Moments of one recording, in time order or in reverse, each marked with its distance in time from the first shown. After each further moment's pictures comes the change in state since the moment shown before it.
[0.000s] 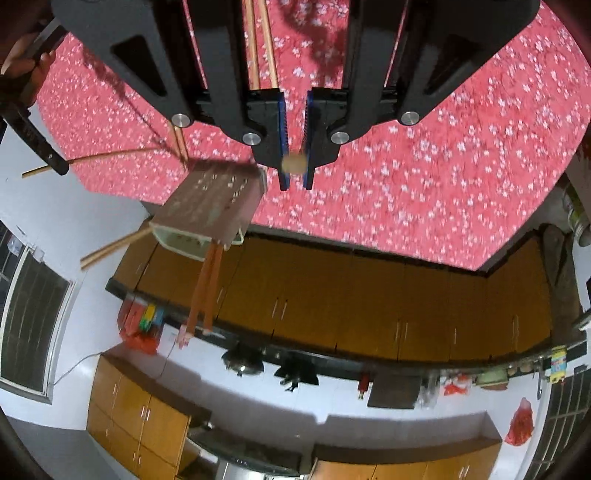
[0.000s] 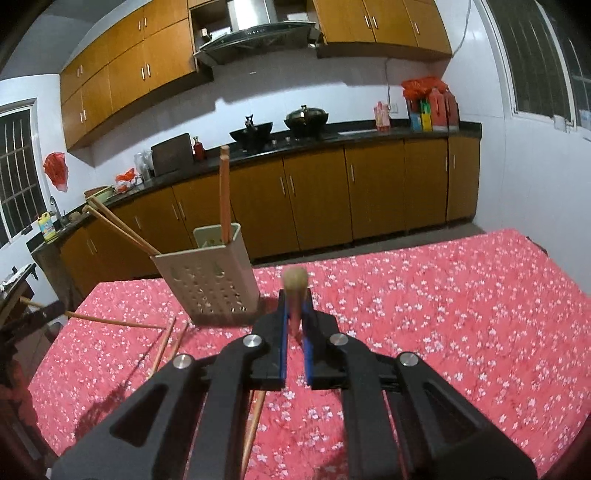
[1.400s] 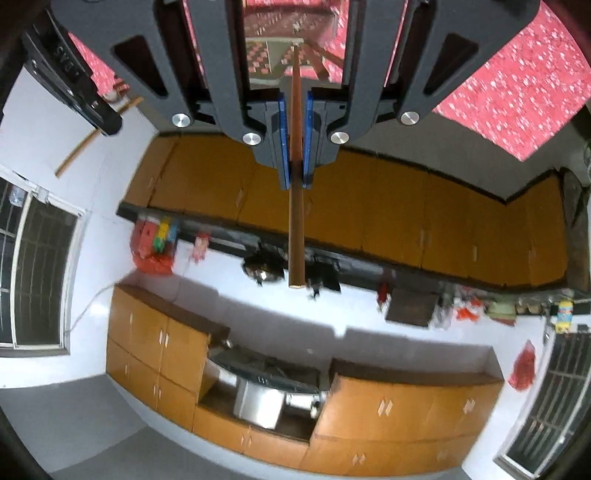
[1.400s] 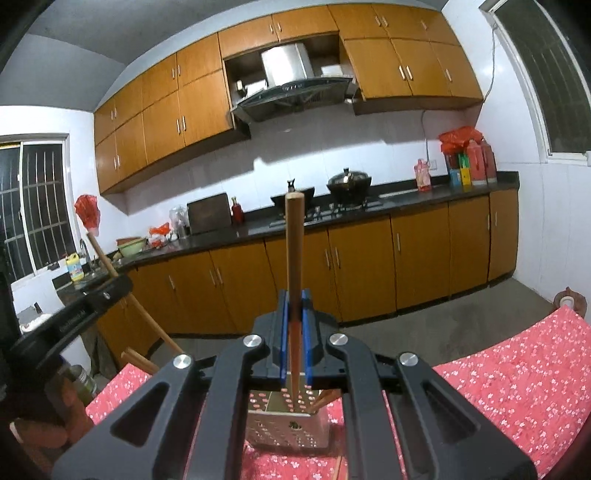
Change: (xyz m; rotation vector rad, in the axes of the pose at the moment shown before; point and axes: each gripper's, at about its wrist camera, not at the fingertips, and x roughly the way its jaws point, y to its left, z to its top) left arm 0.037 -0.094 0.113 -0.003 -0.323 -0.045; right arm 0.047 0.071 0.116 -0.016 -0.208 0.147
